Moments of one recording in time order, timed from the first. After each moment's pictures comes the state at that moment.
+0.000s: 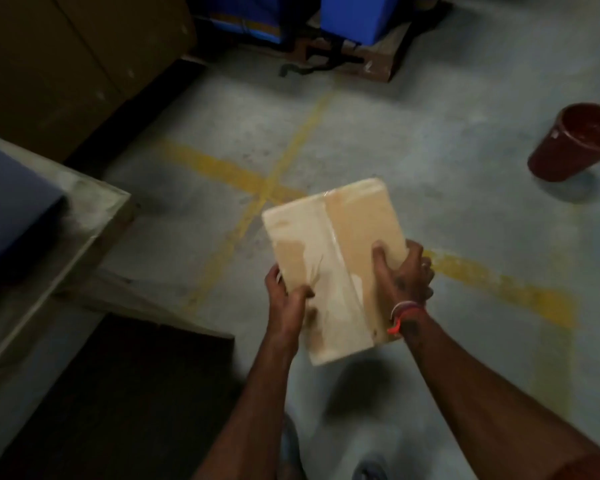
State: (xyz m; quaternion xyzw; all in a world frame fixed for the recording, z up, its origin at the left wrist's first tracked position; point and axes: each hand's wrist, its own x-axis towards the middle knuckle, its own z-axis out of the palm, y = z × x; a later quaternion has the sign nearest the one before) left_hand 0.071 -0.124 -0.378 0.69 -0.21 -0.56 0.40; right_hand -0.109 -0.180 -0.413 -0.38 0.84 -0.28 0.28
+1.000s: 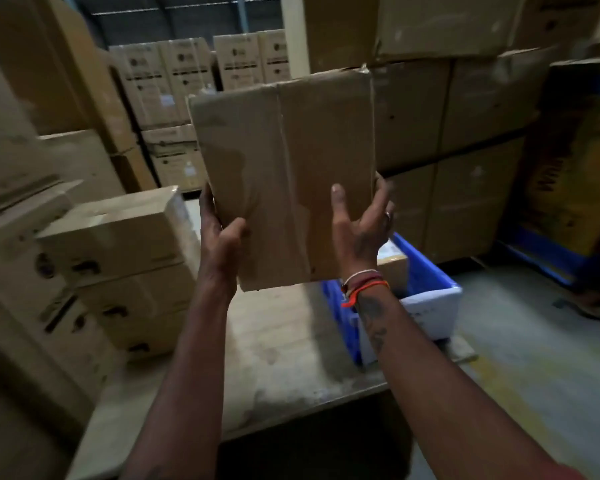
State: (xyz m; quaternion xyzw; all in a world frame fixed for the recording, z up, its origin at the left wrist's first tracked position) left_hand 0.406 0.303 0.279 0.59 -0.31 0.05 0.75; right_hand 0.330 0.142 0.254 -0.59 0.27 -0.60 0.47
